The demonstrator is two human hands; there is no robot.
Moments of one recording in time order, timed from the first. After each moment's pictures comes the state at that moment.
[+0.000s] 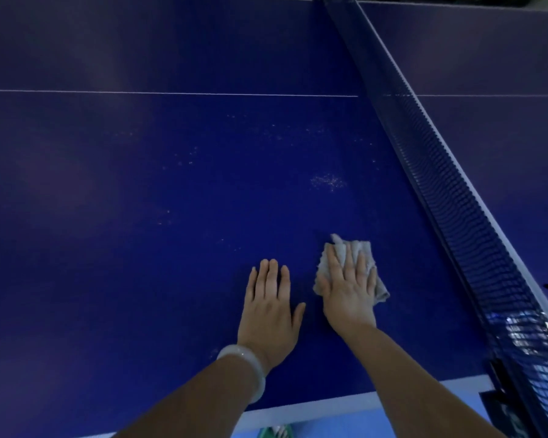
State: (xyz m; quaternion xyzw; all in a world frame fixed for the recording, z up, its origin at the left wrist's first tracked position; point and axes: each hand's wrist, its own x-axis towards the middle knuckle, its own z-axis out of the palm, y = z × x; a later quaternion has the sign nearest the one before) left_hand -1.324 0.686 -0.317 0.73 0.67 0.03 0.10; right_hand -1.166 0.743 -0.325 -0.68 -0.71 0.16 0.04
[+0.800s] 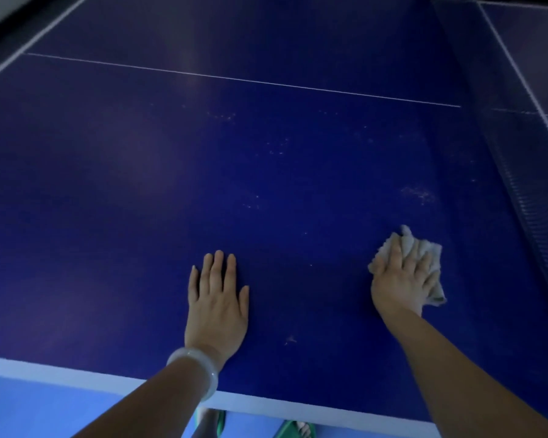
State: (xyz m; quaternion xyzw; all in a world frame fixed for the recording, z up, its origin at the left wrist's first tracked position) left_hand -1.496 0.615 -0.326 0.54 0.84 0.02 0.05; right_hand -1.240 0.773 -0.318 -0.74 -0.65 0.15 0.03
